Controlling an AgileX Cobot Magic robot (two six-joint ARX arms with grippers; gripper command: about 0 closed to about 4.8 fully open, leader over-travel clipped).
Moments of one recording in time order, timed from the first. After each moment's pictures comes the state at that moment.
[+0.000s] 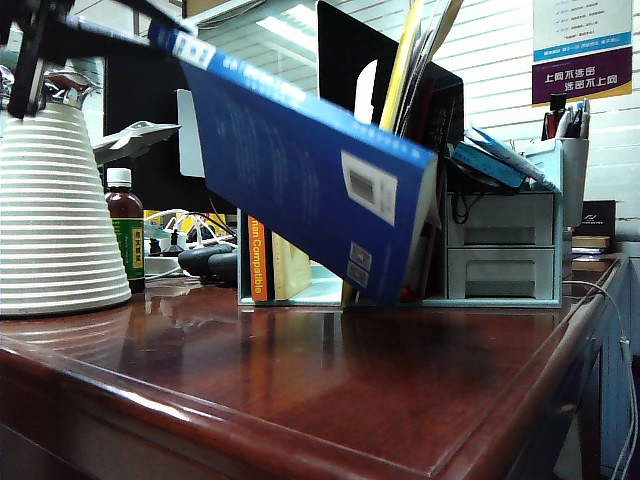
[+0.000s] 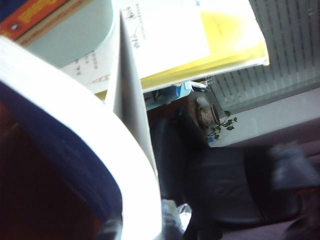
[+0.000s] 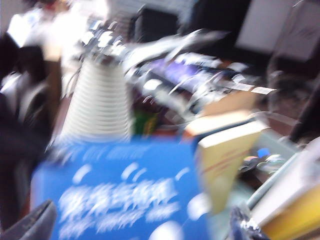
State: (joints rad) left arm -0.29 0.99 0.66 0.18 0.62 -0.91; right arm 0.83 1.10 0.85 0.19 0.07 -0.19
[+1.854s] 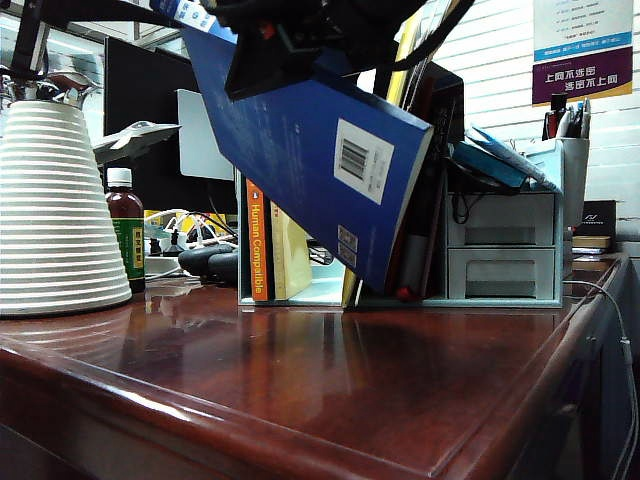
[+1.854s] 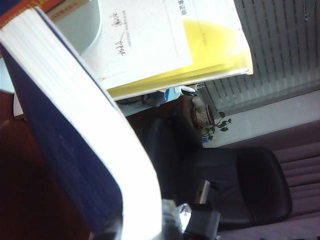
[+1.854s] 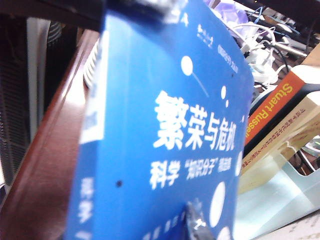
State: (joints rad) left arm -0.30 0.98 0.74 0.10 0.64 -0.94; right arm 0.93 1.38 0.85 0.26 0.12 -0.32
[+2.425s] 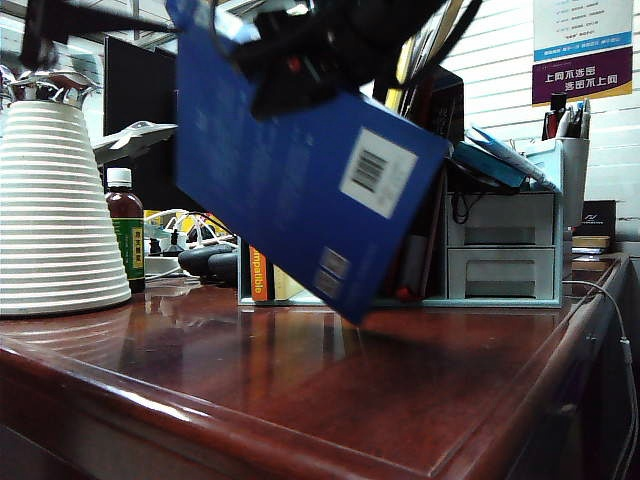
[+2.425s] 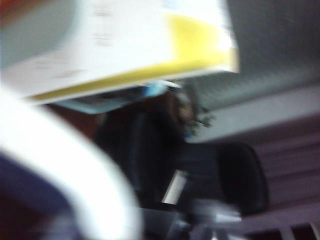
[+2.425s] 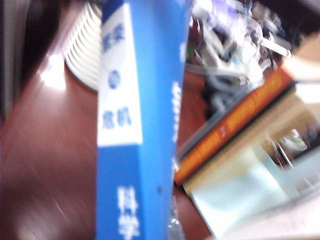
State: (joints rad) left arm -0.30 0.98 0.74 0.14 0.68 -1.00; right arm 0.93 1.40 0.85 0.25 0.18 -0.42
